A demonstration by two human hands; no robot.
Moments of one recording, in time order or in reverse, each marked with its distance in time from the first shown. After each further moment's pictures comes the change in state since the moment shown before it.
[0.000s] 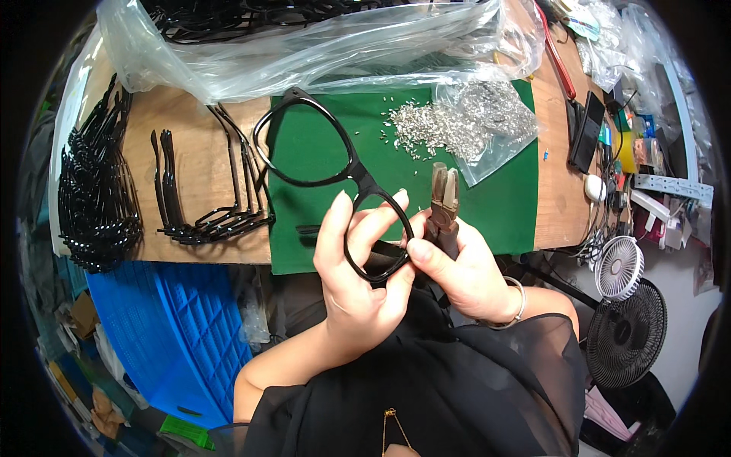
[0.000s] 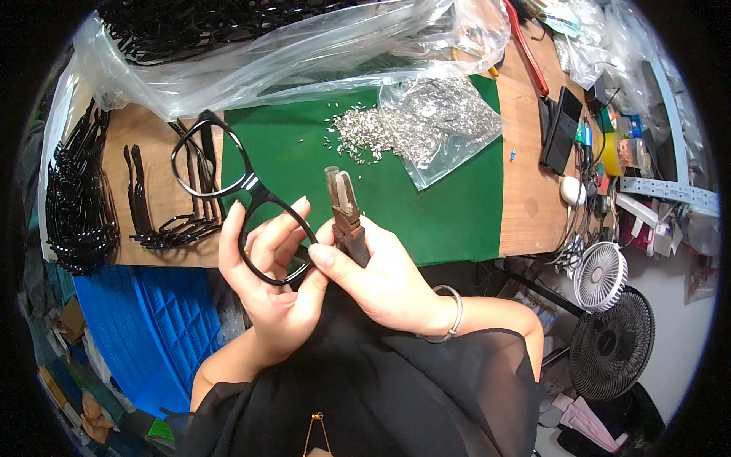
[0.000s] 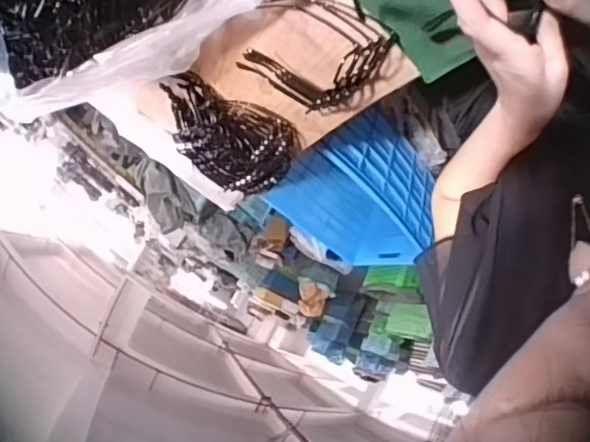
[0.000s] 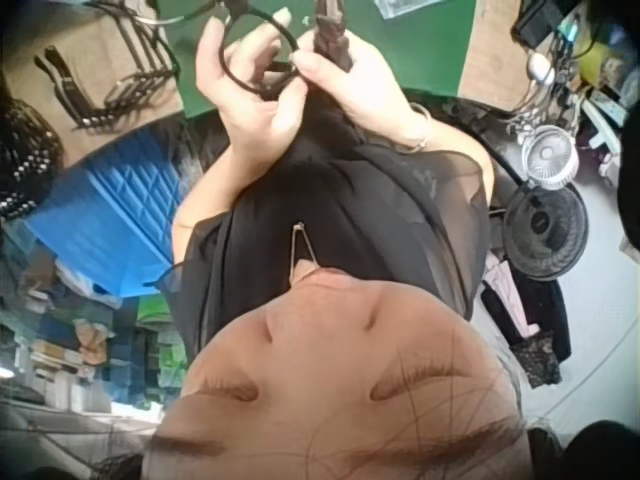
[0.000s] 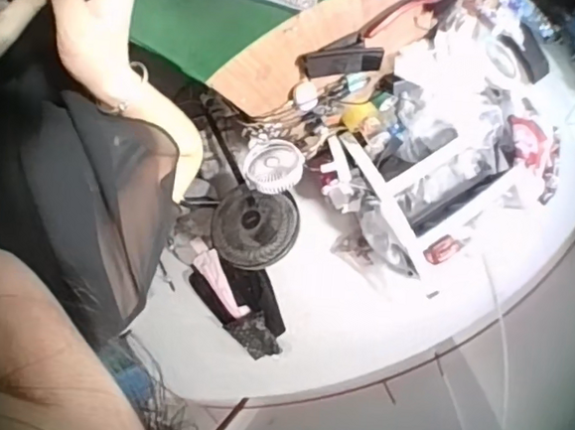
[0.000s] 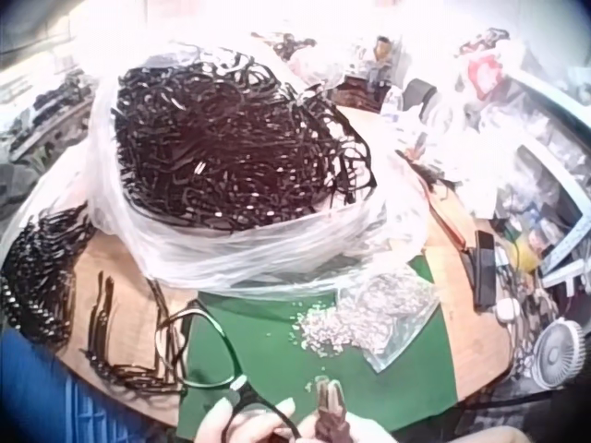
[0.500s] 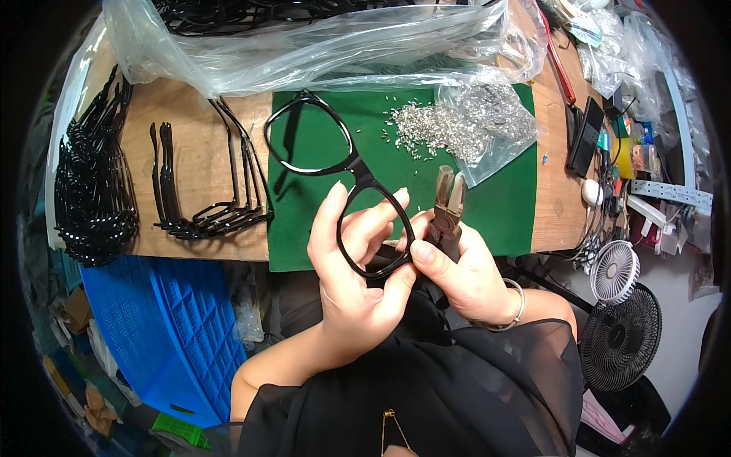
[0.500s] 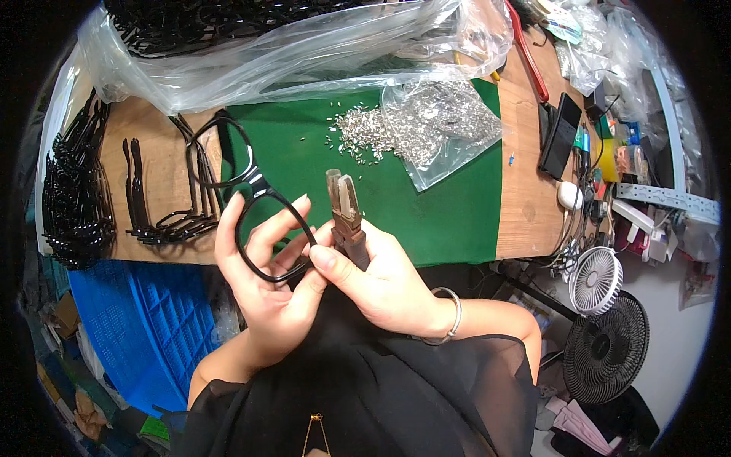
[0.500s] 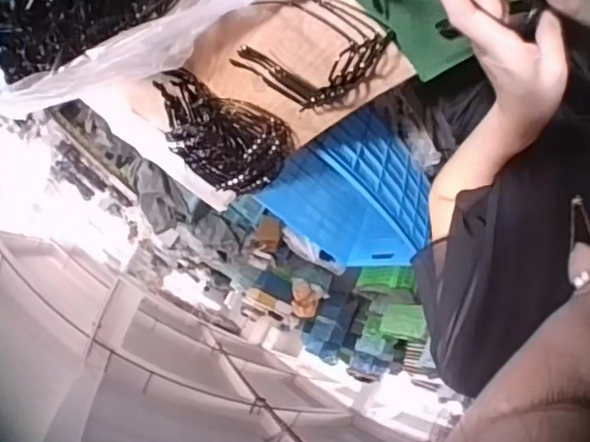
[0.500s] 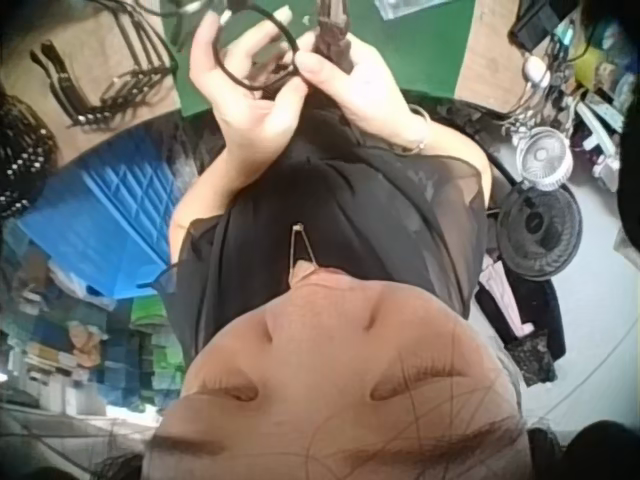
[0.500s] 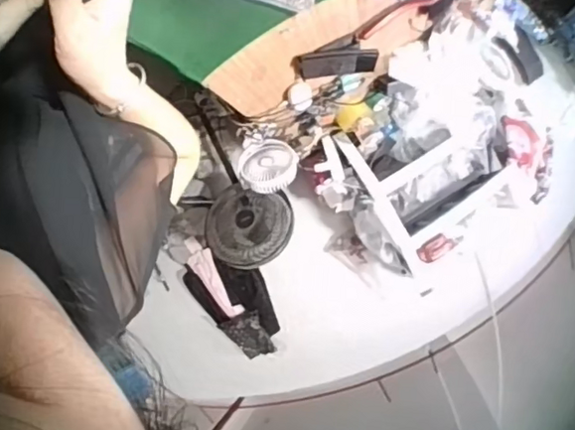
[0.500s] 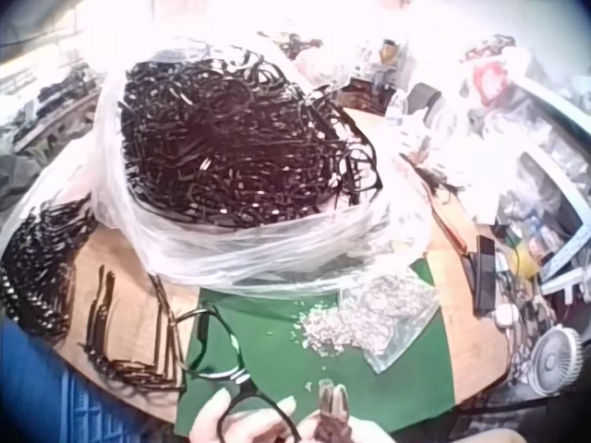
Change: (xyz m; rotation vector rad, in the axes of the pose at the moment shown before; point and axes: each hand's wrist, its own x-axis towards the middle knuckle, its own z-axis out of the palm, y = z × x) left_hand 0.002 0.004 -0.002 -0.181 0.009 -0.099; right_hand -0.001 0.003 -0.004 0.016 -0.093 -0.022
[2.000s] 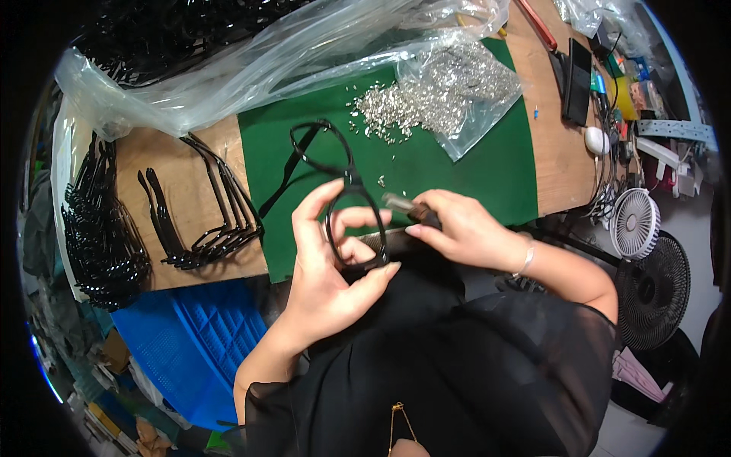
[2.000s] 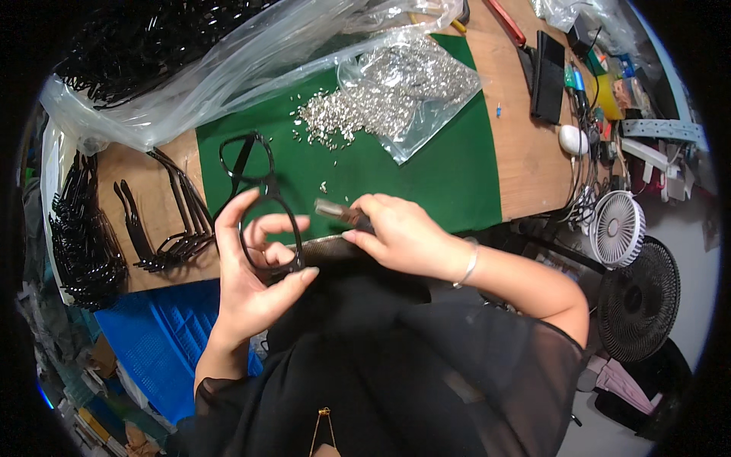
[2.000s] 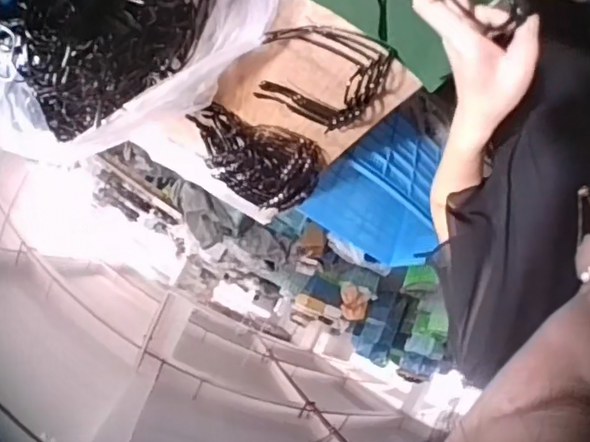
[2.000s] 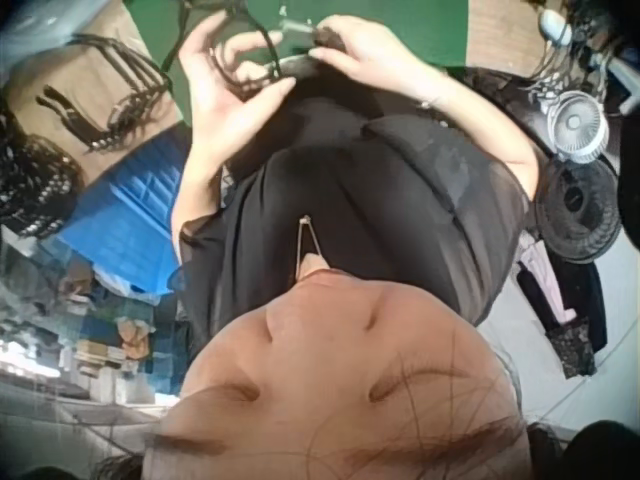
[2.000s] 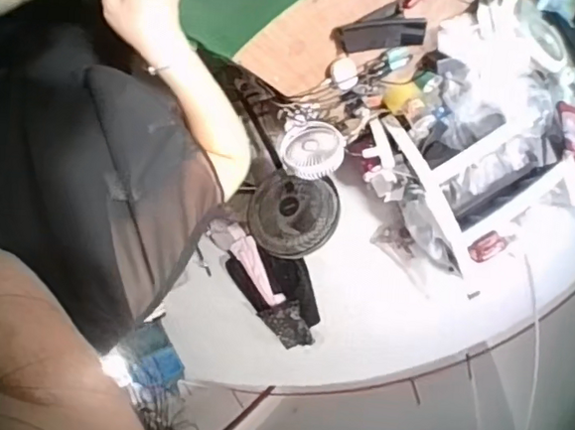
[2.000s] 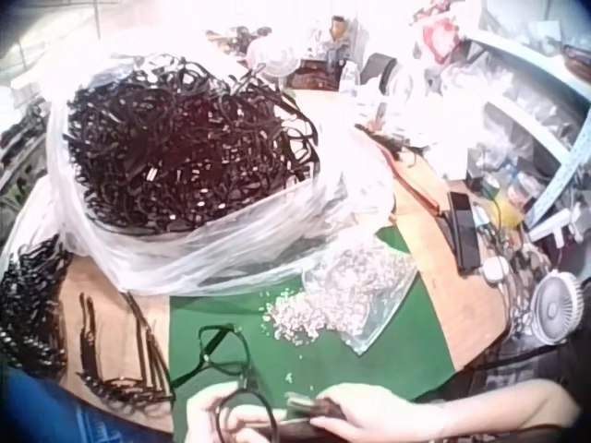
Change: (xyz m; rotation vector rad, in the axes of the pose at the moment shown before) left_hand 0.017 -0.002 -0.019 -0.202 -0.366 -0.394; right_hand -0.004 0.026 -0.066 -1.062 0.032 -0.118
